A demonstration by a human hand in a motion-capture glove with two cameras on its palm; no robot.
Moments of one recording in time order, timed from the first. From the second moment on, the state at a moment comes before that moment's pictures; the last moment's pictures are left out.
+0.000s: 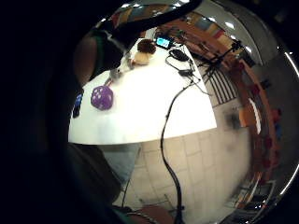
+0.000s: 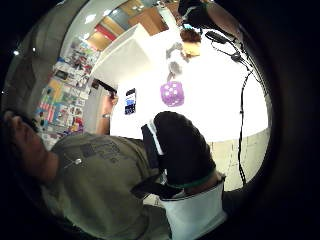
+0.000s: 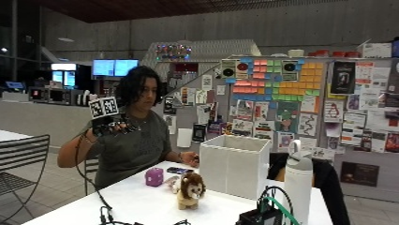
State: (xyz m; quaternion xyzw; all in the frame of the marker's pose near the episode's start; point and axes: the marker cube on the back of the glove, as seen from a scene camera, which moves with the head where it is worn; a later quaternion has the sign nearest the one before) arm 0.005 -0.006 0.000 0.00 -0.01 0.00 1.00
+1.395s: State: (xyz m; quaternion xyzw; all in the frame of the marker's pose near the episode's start) arm 0.037 -0.367 0.219 -0.04 0.01 0.21 0.98
